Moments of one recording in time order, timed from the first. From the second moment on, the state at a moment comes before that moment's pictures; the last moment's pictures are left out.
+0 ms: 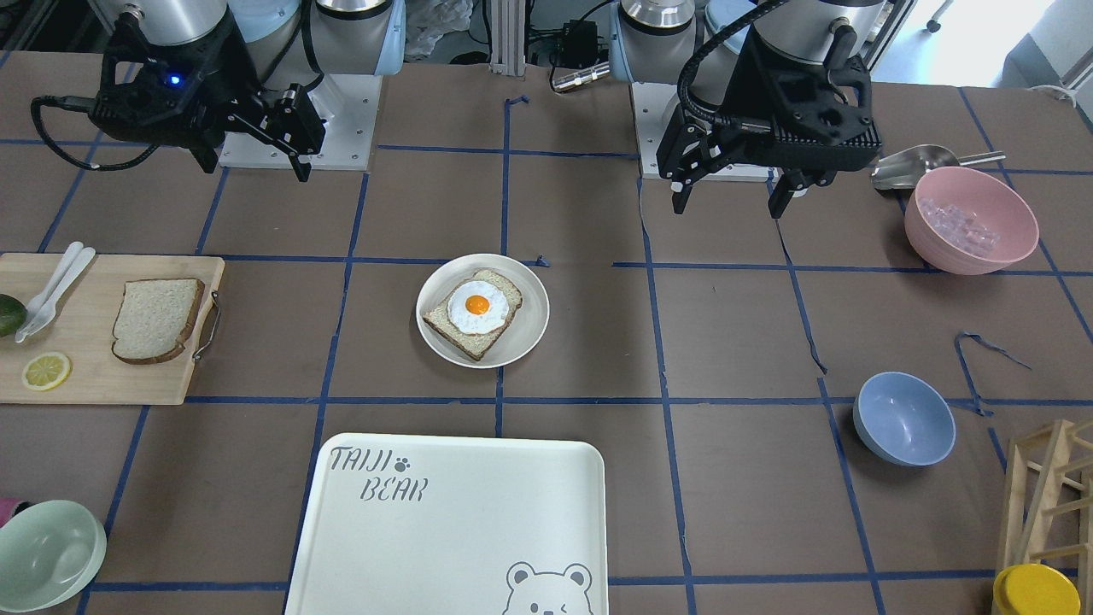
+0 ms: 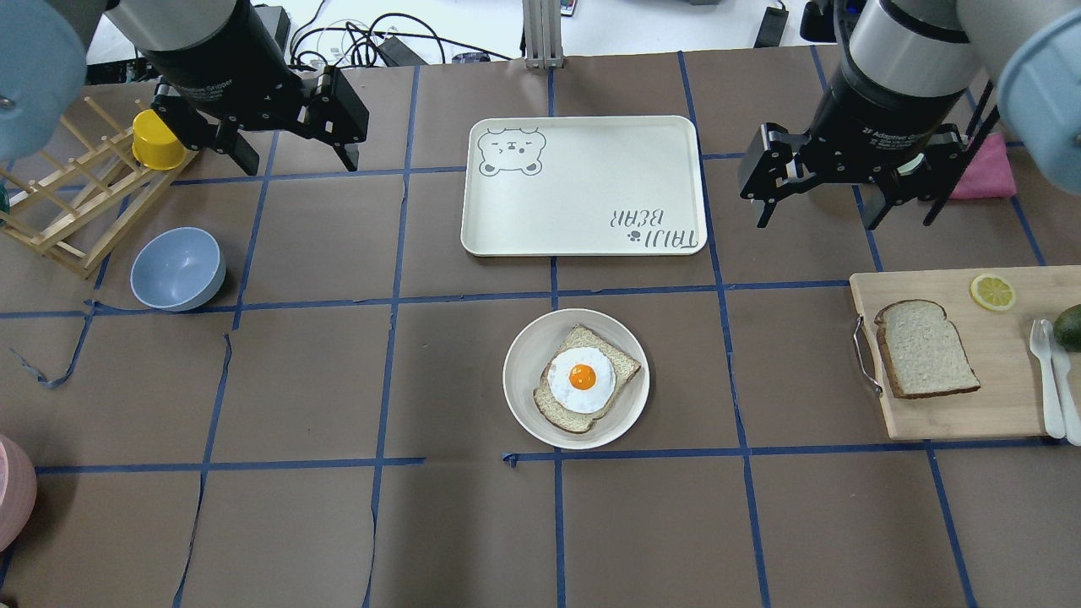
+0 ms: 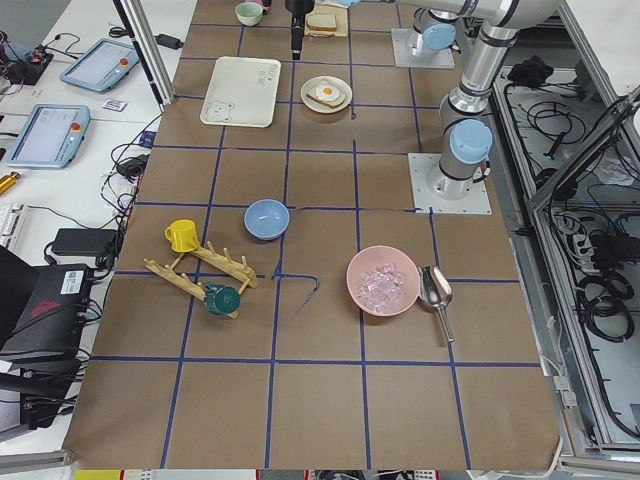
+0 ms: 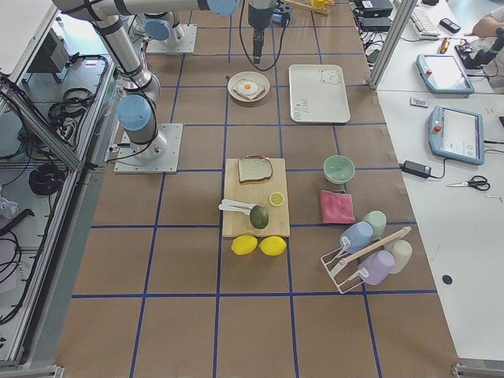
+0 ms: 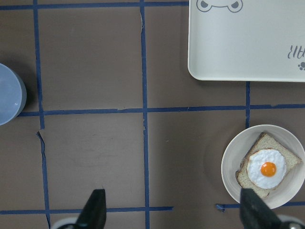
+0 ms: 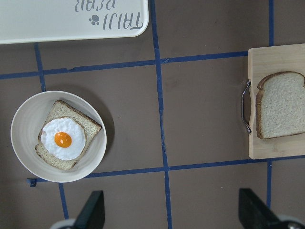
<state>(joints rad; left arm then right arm) -1.63 -1.59 -1.45 -1.60 1.56 -0.04 1.58 -1.65 1.59 -1.48 -1.58 0.09</state>
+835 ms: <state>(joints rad) -1.63 -1.59 -1.46 -1.60 1.56 -0.04 1.58 -1.63 1.59 -1.50 -1.56 0.09</state>
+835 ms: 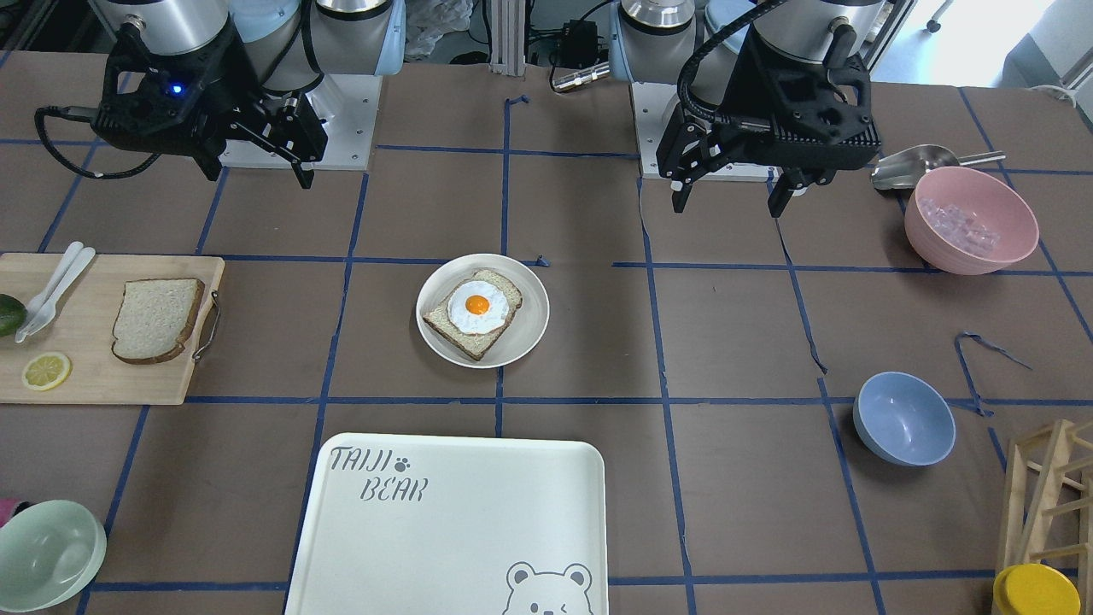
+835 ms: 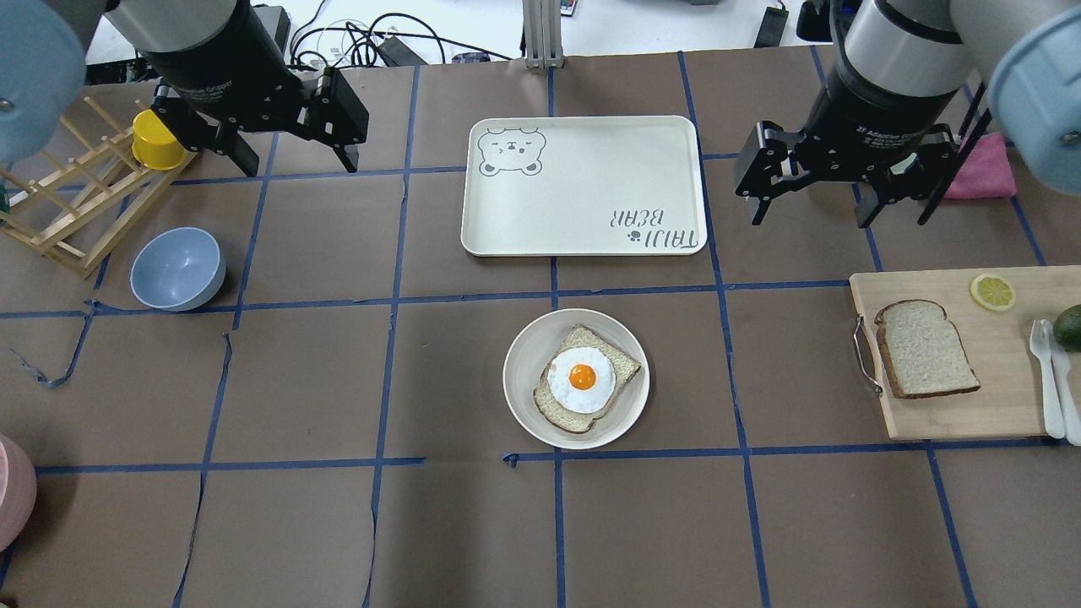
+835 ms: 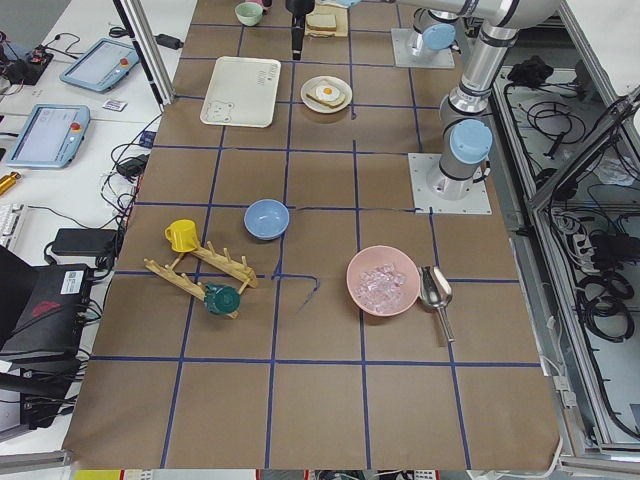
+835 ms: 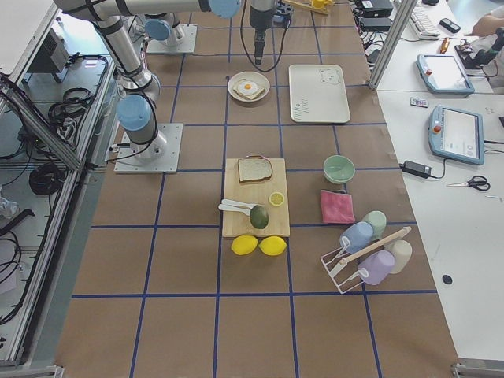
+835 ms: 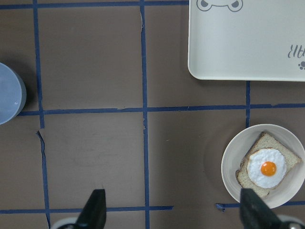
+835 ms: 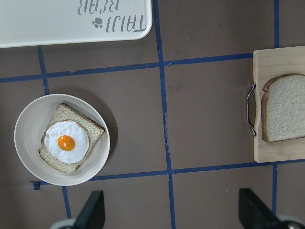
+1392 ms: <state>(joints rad) -1.63 -1.59 -1.45 -1.60 1.56 -0.04 1.49 -1.53 1.61 -1.54 -1.58 0.04</state>
